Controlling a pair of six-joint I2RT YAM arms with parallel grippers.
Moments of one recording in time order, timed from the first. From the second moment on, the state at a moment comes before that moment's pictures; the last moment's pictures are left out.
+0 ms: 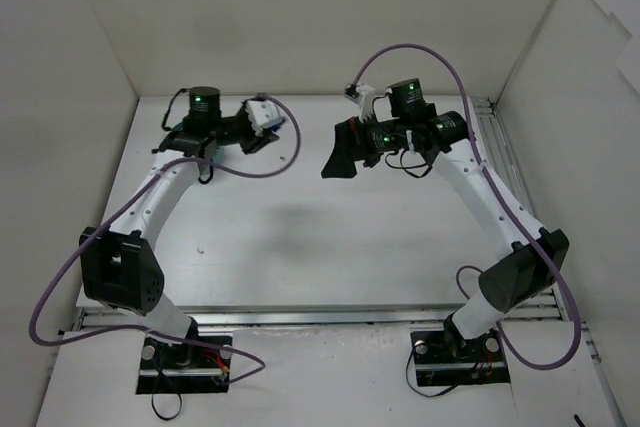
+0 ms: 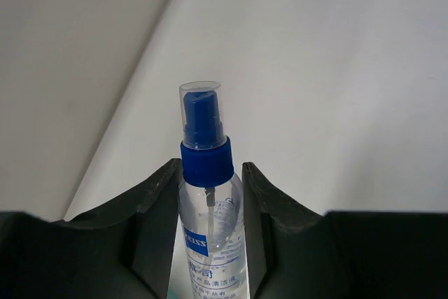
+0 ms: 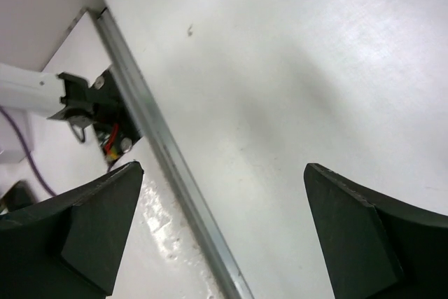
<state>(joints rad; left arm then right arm) -0.28 1.59 1.46 -0.39 0.74 0.79 0.45 1.61 1.67 -0.80 -0.76 0.05</state>
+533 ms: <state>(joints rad) 0.28 1.95 1.55 0.43 0.66 -0.04 0.32 1.48 1.50 -0.66 -0.44 0.12</state>
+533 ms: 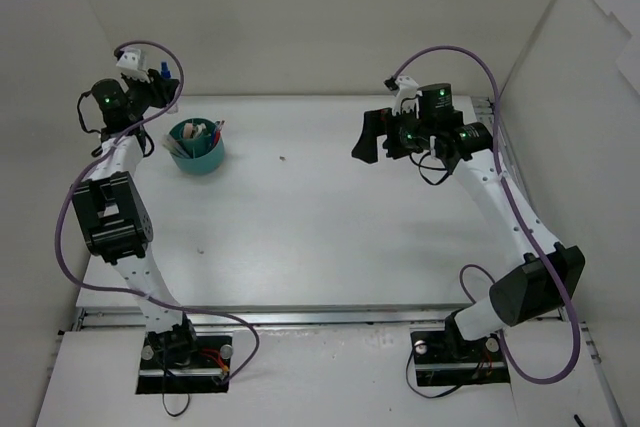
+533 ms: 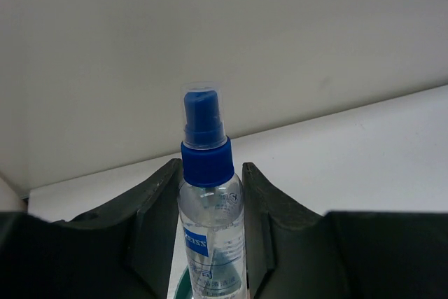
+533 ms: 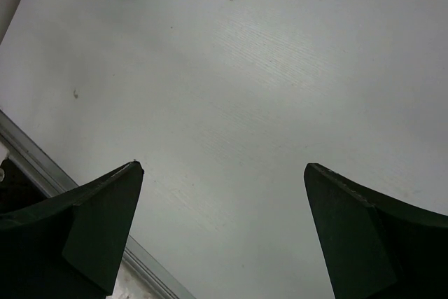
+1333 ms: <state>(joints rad) 0.30 2.15 1.60 0.49 0.62 -0.14 0.29 1.48 1.45 -0.64 -0.35 0.14</state>
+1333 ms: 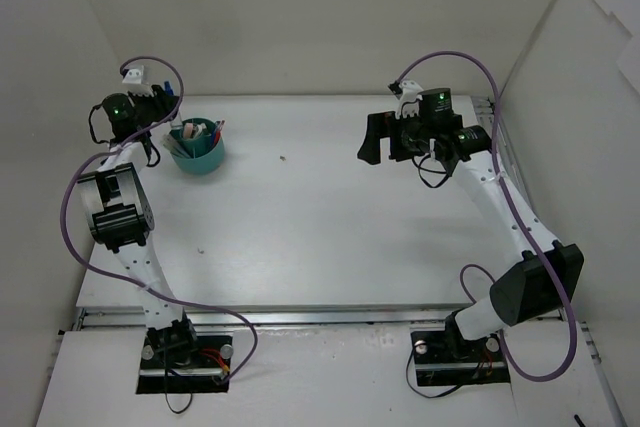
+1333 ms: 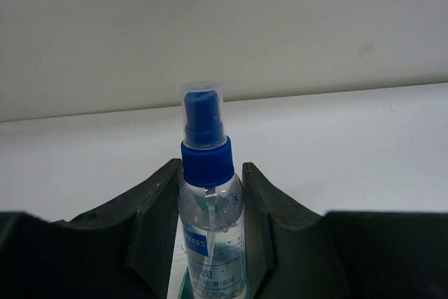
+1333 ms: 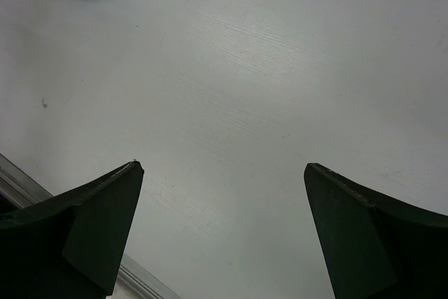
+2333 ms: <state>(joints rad) 0.31 1.98 1.38 0.58 0.68 -0.20 0.29 1.34 1.35 -0.63 -0.30 0.14</state>
